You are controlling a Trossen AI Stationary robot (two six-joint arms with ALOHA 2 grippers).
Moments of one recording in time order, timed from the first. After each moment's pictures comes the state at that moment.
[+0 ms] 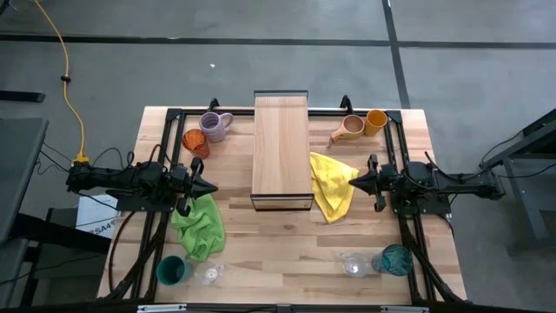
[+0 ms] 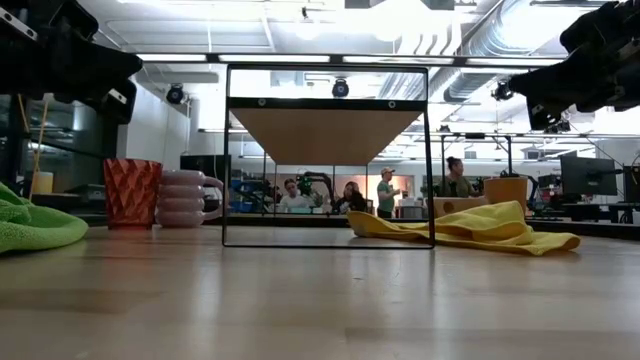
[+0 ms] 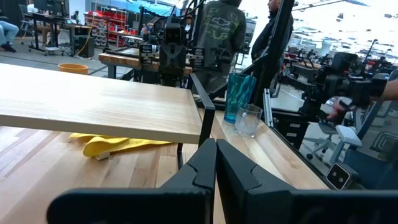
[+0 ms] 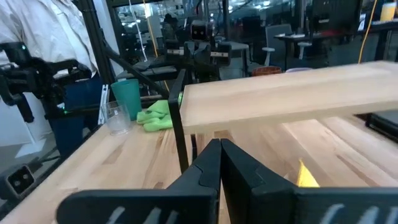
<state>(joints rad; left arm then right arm) 0.01 0.01 0.01 0.01 0.01 -0.16 0.03 0.01 0.02 0.02 0.01 0.12</state>
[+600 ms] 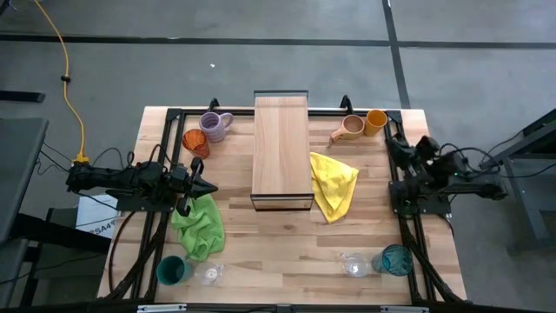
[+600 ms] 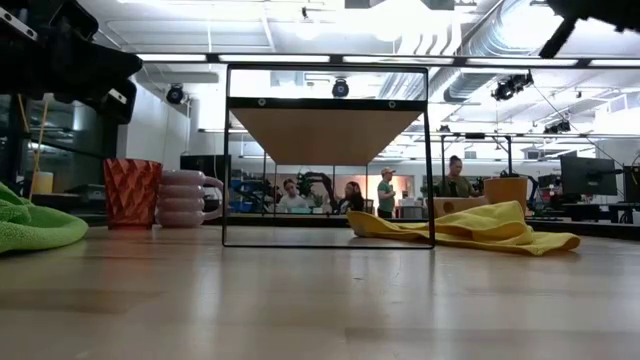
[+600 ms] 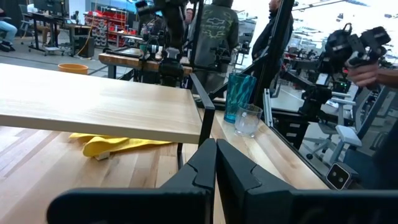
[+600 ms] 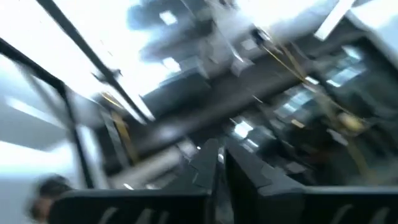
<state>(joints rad) 0.01 0.01 0.01 0.01 0.01 -0.16 0.00 0.10 0.19 0.54 0.29 0.34</state>
